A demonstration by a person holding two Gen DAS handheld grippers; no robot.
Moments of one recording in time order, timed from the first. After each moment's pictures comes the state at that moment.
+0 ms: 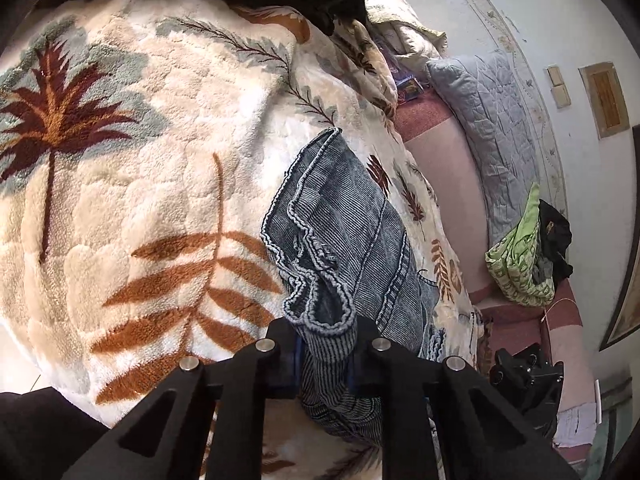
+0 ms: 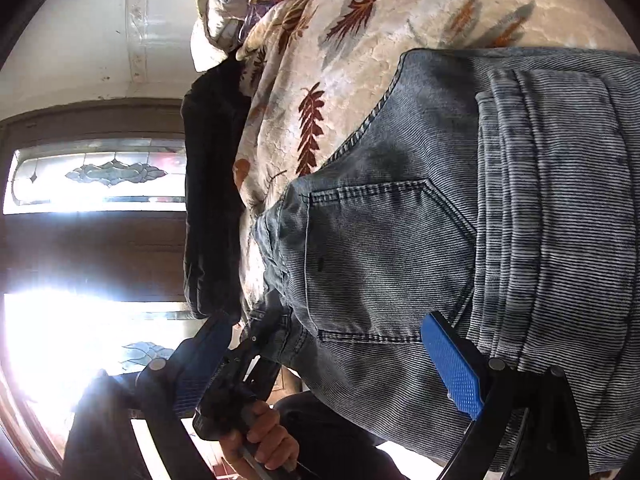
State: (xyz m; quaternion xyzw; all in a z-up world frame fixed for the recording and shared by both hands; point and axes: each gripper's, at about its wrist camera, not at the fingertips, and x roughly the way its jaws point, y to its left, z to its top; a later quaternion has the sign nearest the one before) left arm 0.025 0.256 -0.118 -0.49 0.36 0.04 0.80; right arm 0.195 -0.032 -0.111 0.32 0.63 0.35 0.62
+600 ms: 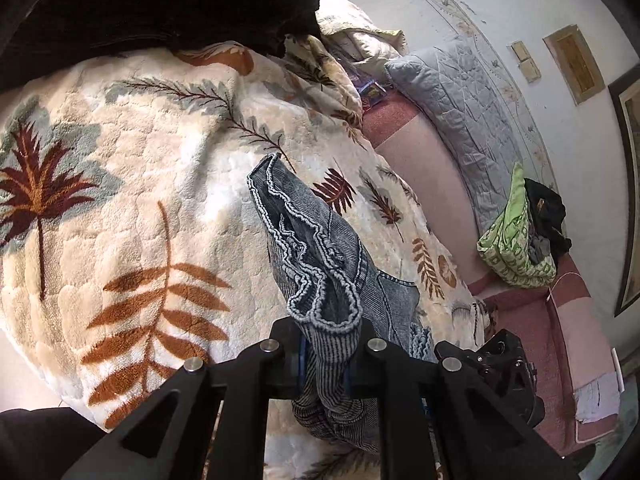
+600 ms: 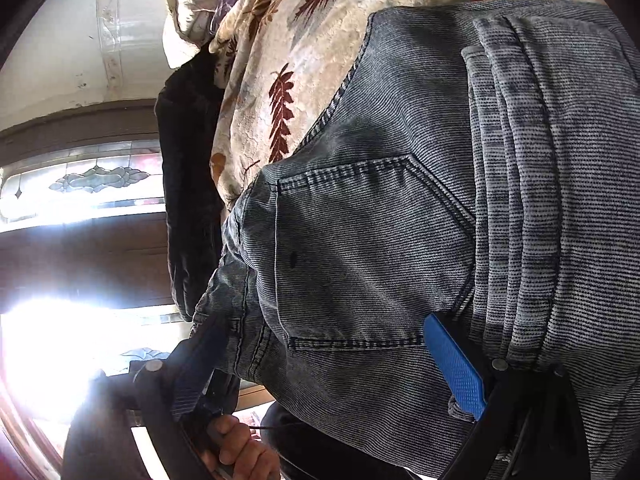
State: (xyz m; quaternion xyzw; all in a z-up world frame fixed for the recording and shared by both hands) left arm 0.034 0.235 -0.073 -0.42 0.34 0.03 0.84; right arm 0.196 -0.032 -0.135 0.34 0.65 0.33 0.60
